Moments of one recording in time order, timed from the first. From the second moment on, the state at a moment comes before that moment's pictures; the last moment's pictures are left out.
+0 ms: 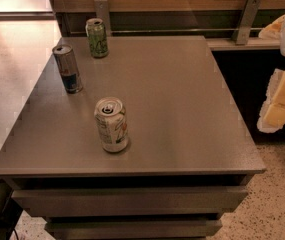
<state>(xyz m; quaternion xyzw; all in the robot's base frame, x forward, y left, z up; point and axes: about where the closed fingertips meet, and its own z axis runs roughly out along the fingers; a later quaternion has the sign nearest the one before) 0.438 -0.213 0.990 -0.60 0.78 -0.05 0.18</state>
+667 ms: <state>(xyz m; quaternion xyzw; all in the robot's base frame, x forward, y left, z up) 0.442 -0.200 0.984 -0.60 0.77 -0.03 0.21</state>
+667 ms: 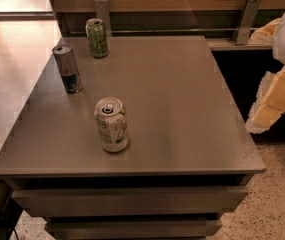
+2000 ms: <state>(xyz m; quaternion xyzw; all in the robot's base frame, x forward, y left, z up) 0.477 -0.076 0.915 -0.57 0.66 0.26 0.42</state>
